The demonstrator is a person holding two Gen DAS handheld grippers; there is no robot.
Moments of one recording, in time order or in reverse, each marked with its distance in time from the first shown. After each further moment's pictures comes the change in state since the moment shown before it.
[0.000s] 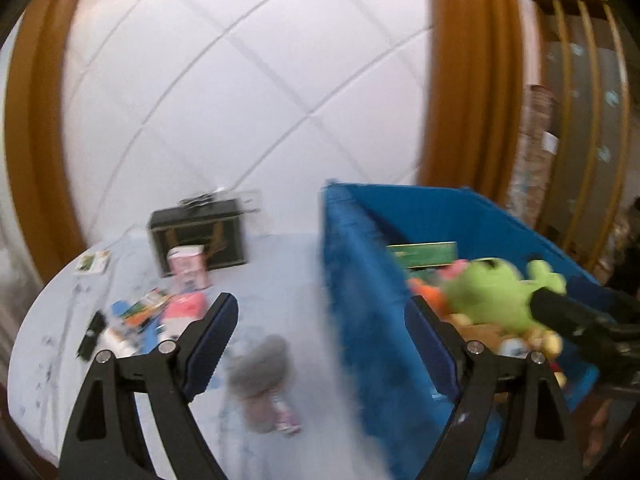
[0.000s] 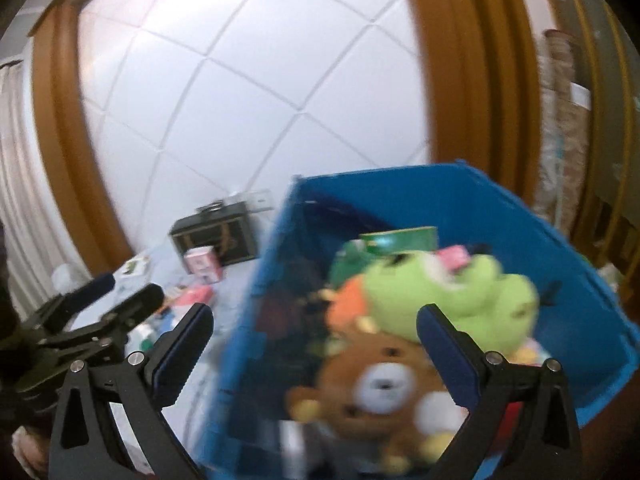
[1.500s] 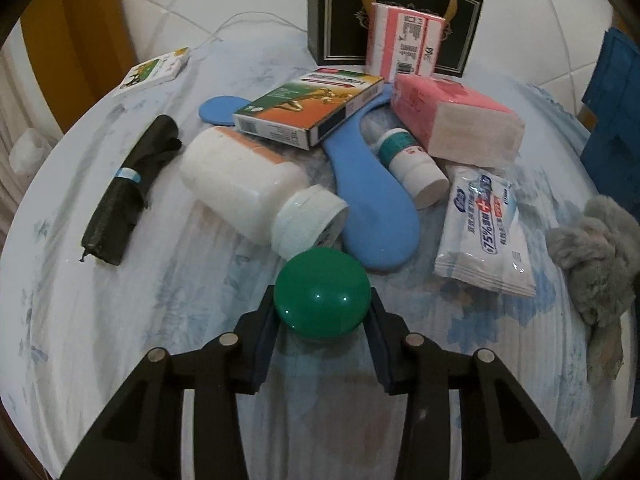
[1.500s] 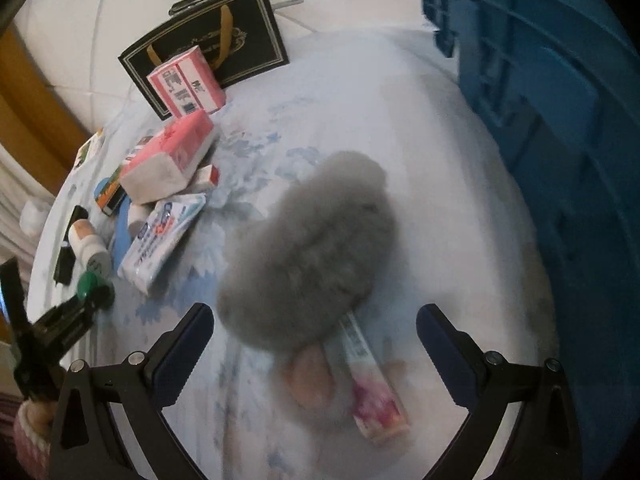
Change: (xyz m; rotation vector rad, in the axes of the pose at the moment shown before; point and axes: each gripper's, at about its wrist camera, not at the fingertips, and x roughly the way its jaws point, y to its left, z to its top) left arm 0.256 0.346 -0.184 -0.136 0.510 0.227; right arm 0.361 0.152 -0.156 0.081 0.573 -0.027
